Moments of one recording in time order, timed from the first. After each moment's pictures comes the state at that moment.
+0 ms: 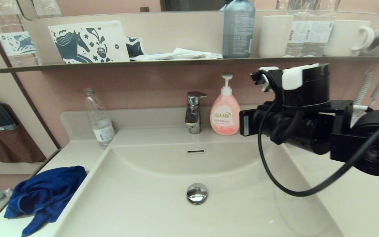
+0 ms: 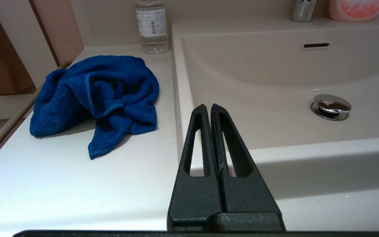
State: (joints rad) left arm 0.00 0.00 0.00 -0.03 -0.02 0.03; right arm 0.65 1.80 -1.27 -0.25 -0.29 0.14
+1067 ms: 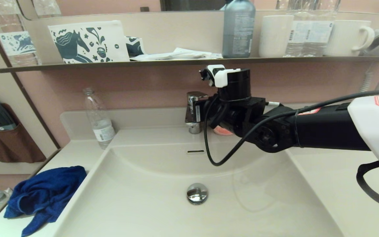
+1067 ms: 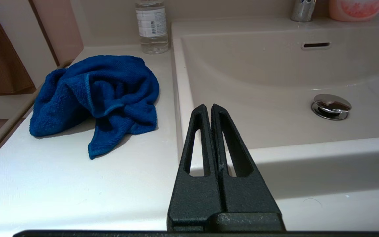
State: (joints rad) left arm 0.00 0.00 0.00 -0.03 -0.02 0.03; right arm 0.71 2.18 -1.78 -0.28 -0.29 0.10
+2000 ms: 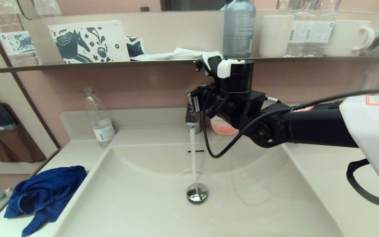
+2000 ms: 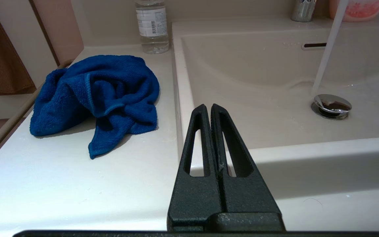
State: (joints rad) left arm 0.00 0.00 0.00 -0.03 -0.02 0.03; right arm 0.68 2.21 -1.85 -0.39 -0.30 -0.09
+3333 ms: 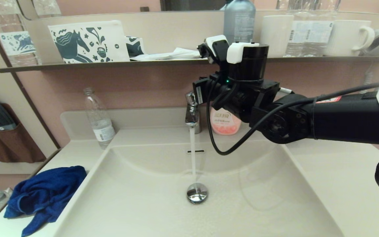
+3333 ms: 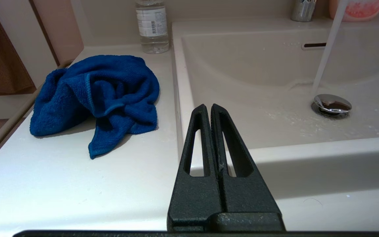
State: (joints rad) left arm 0.00 0.00 0.00 -0.03 -0.02 0.03; right arm 0.71 2.14 -1.82 -0.38 -0.30 -0.13
